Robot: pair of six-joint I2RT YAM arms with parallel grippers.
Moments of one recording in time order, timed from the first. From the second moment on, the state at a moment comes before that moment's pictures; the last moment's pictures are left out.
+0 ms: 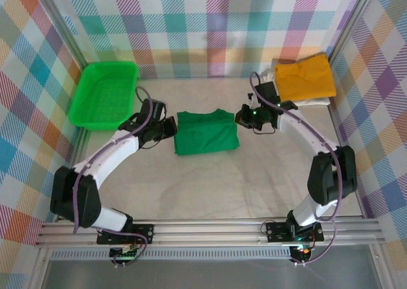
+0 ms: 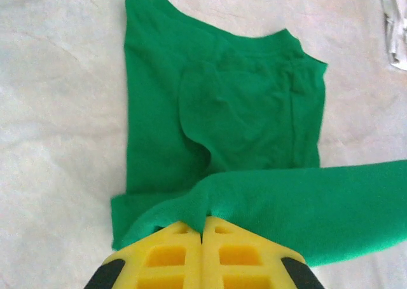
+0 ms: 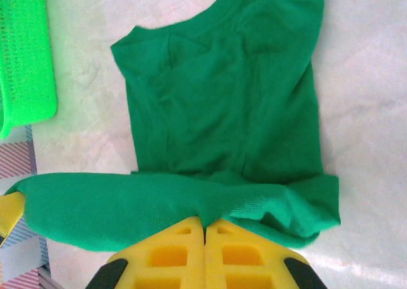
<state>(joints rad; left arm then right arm) -0.37 1.47 1.10 -0.48 0.12 -0.59 0.33 1.65 1.34 -0.63 -0.40 0.62</state>
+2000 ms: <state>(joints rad) -0.33 2.06 1.35 -0.25 0.15 -0.50 0.23 2.33 1.82 -0.59 -0.60 0.39</state>
